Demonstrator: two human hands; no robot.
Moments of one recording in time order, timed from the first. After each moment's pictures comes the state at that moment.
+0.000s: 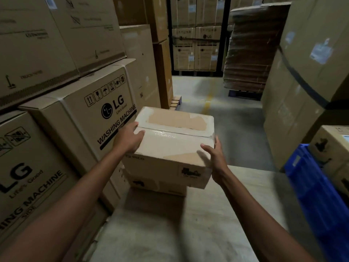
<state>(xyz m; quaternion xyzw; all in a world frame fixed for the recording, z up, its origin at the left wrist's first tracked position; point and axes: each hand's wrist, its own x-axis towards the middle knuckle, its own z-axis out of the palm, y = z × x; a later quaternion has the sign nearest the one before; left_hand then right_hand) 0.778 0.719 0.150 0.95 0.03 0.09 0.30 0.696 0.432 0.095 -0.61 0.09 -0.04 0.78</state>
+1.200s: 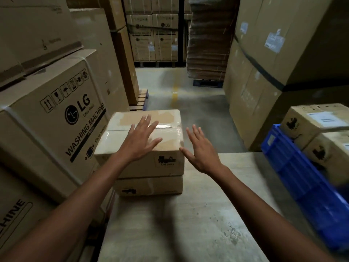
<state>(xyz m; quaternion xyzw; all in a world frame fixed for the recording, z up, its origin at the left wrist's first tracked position) 0.823 0.700 0.116 0.93 -0.32 0.07 0.14 0.710 0.474 0.095 -0.97 0.02 -0.09 0.21</state>
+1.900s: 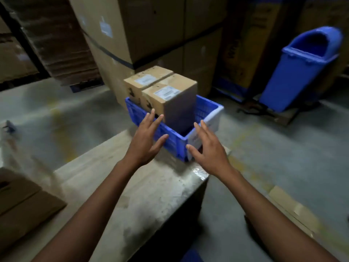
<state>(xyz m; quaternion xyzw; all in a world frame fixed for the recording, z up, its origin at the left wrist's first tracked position) 0.475 0.339 0.102 0.70 -0.64 -0.01 0.32 0.255 0.247 0.085 -0.86 0.37 -0.27 0.24</state>
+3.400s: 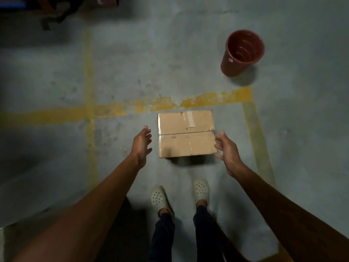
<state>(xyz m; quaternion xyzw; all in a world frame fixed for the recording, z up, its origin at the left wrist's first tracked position) -0.024 -0.106 -0.361 0.65 -0.30 -0.69 0.12 -0.247 0.044 -0.339 0.00 0.76 -0.42 0.49</state>
